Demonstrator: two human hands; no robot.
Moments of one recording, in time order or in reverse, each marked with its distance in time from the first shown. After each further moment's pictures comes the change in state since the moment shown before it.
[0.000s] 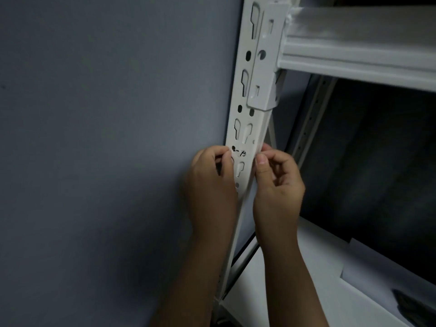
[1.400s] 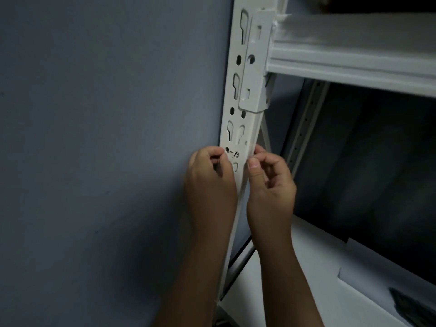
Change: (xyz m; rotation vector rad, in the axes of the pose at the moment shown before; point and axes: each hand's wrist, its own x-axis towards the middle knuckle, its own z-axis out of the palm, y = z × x) left_hand -0.003 0.003 0.006 -0.005 0.035 0.028; right_hand -0.004 -0.008 -0.001 0.025 -0.068 0.035
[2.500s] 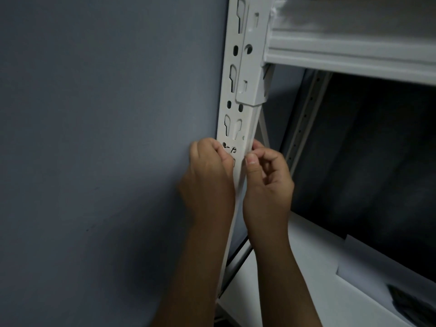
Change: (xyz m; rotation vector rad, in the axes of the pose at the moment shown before) left_hand 0.004 -0.007 0.012 0.262 0.116 0.142; right_hand 0.000 0.004 0.001 -0.010 0.012 -0.003
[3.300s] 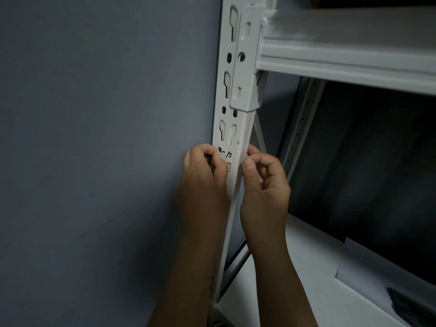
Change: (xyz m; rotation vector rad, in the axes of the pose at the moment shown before) left_hand -0.003 0.001 -0.009 -0.160 -0.171 -0.127; right_hand 0.000 -0.002 -0.003 0.025 -0.009 0.023
